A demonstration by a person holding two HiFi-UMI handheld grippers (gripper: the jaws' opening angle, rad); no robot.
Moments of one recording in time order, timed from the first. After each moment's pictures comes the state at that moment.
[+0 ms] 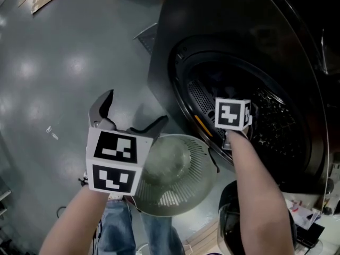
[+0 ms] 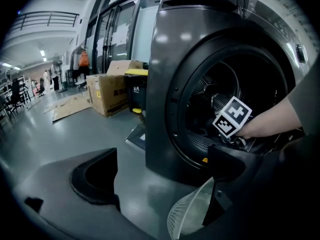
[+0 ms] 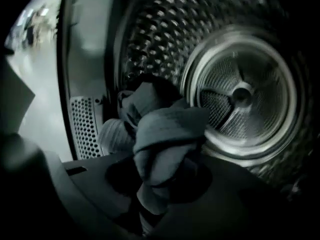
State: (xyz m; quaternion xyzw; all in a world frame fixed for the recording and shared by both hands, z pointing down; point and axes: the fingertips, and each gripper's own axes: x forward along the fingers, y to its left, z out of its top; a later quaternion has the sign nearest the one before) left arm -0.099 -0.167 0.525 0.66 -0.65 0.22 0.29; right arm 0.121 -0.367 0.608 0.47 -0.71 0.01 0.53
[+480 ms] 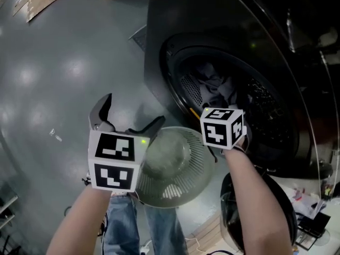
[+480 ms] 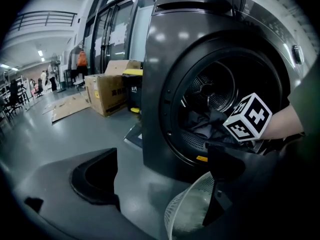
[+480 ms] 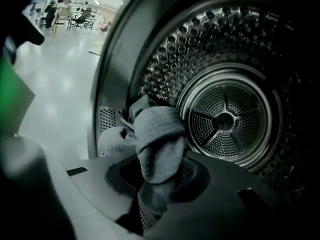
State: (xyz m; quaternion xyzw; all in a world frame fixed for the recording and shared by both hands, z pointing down) left arm -0.085 -0.153 0.511 0.67 -0.65 0.22 0.29; right arm 0.116 -0.317 0.546 0.45 -0.72 -0.09 0.52
